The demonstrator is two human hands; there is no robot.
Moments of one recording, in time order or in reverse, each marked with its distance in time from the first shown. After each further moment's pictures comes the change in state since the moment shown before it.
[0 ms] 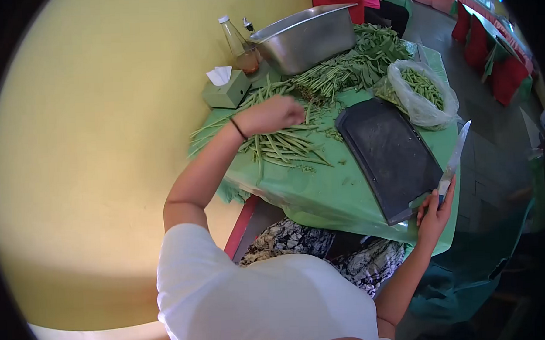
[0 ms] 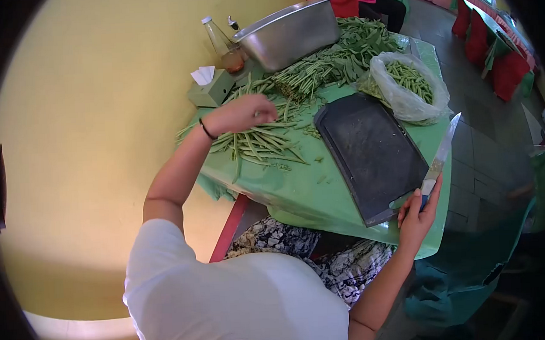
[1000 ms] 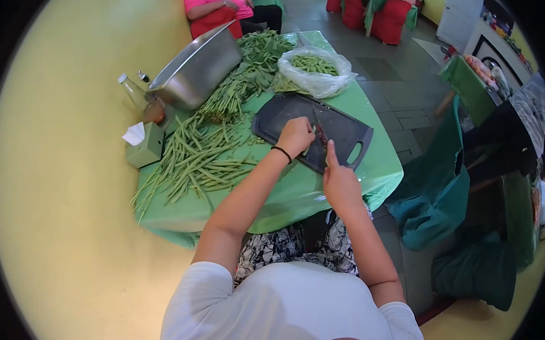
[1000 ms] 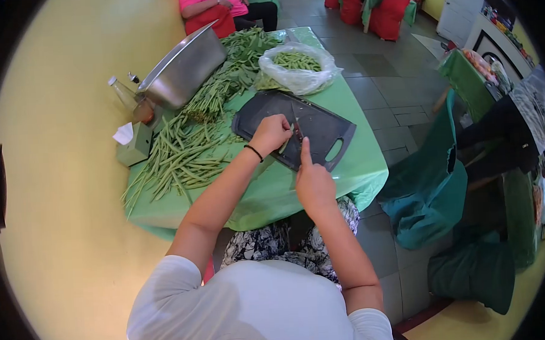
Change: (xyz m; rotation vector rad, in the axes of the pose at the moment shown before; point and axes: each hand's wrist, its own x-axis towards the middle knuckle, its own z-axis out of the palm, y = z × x) left_hand 0.125 0.114 0.148 -0.389 0.266 0.116; right_hand -0.070 -0.019 0.067 -1.148 -0.157 -0.104
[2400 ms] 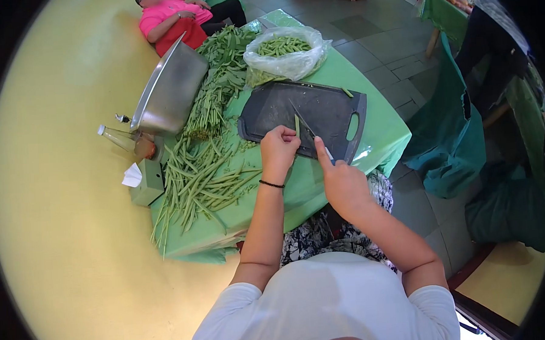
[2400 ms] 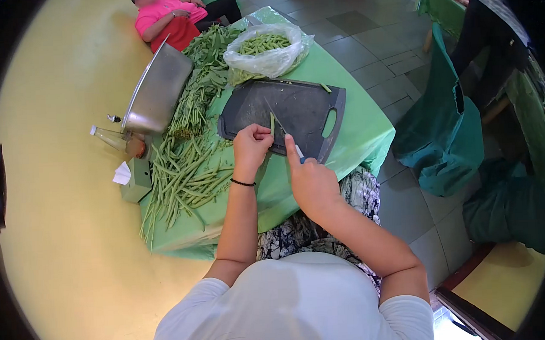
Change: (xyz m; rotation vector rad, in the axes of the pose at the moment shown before) left_hand -0.046 0.008 -0.003 -0.303 0.086 -0.245; right_hand -0.024 -0.006 0.000 -0.250 -0.018 -0.100
